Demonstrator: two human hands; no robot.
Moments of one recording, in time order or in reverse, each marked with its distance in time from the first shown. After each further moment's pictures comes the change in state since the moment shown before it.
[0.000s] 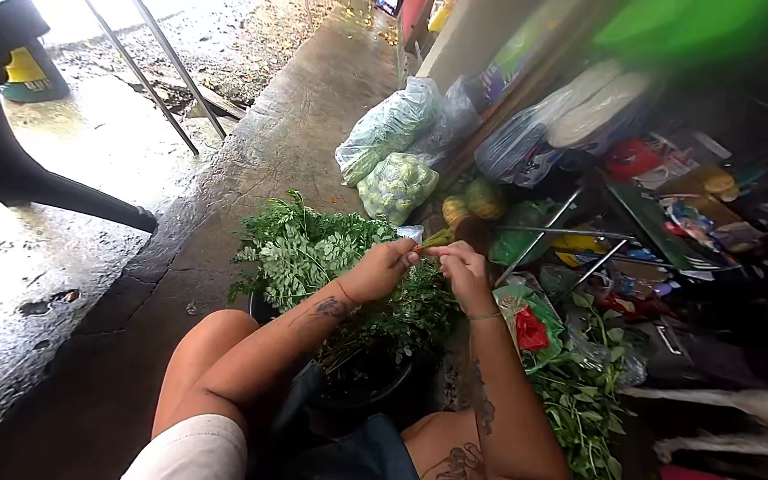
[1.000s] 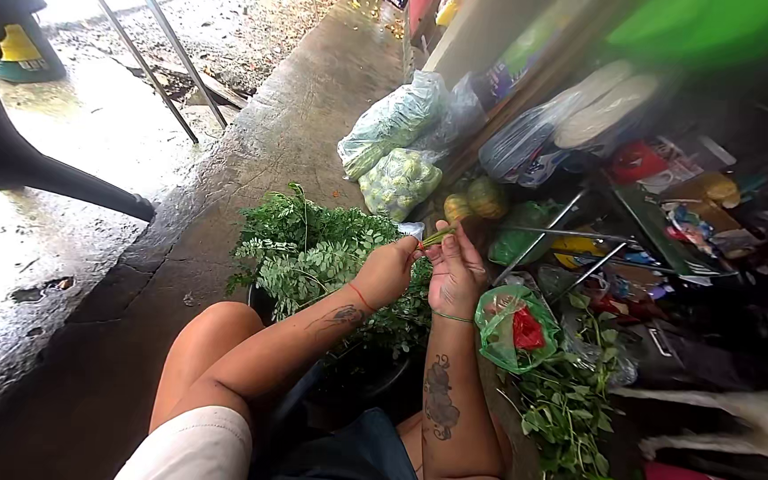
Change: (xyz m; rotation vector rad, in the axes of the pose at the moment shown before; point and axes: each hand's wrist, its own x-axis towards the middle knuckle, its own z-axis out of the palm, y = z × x) left_hand 0.000 0.006 0.021 0.207 0.121 -0.157; right_hand -0.010 -0.030 0.057 0.819 0.426 0.005
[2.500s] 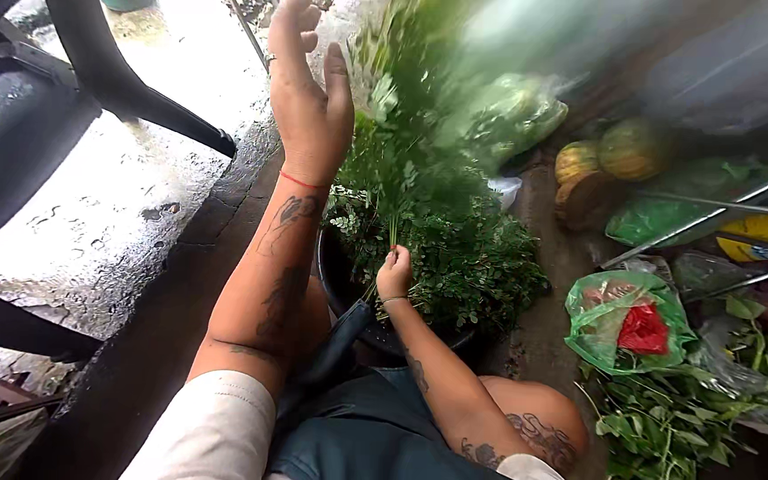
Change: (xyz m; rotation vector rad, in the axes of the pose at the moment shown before) left_hand -0.030 -0.070 -0.203 0.363 1.003 0.189; right_hand -0.144 0.193 0.035 -1.094 -0.351 0.527
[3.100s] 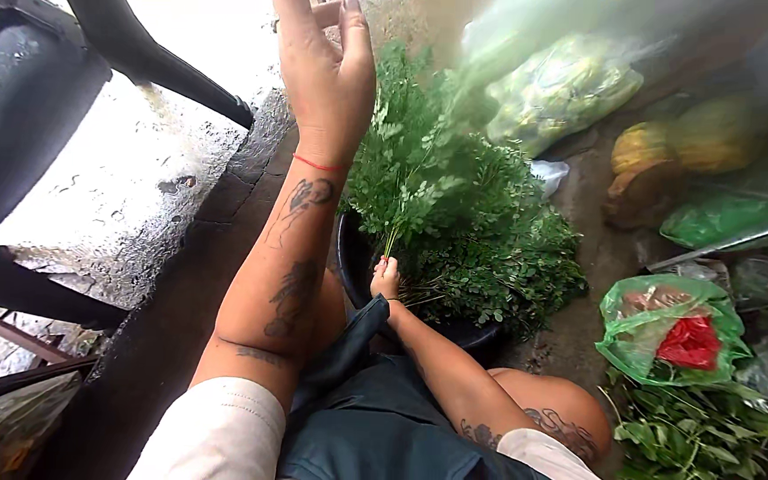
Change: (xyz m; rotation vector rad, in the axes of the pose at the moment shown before) left_hand 0.000 -0.023 -0.002 -0.062 0.085 -0.273; right_hand -0.008 0.069 0.090 -0.024 -0.209 0.061
